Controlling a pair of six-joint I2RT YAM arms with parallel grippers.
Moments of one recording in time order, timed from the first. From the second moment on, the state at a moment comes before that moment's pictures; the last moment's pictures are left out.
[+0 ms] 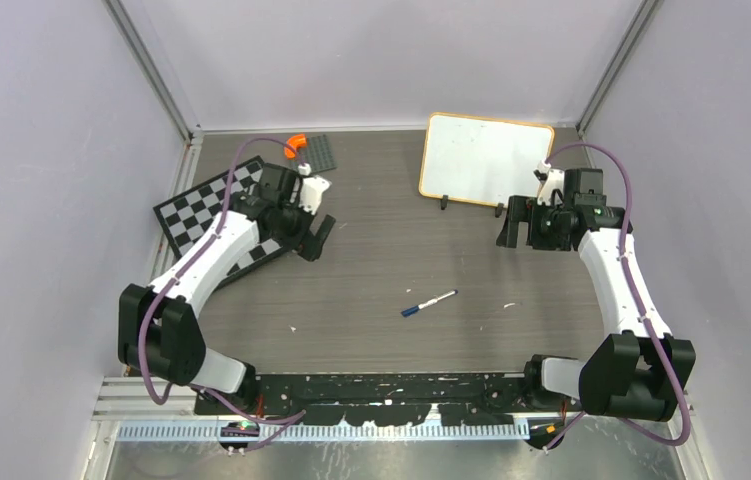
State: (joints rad) left arm -0.32 1.44 1.16 -0.75 0.14 0.22; right arm -0.11 1.23 1.05 -0.81 -0.32 -0.02
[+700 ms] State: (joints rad) left arm -1.06 1.87 1.49 -0.66 0.09 0.23; right arm -0.27 1.22 1.04 -0.76 -0.25 0.08
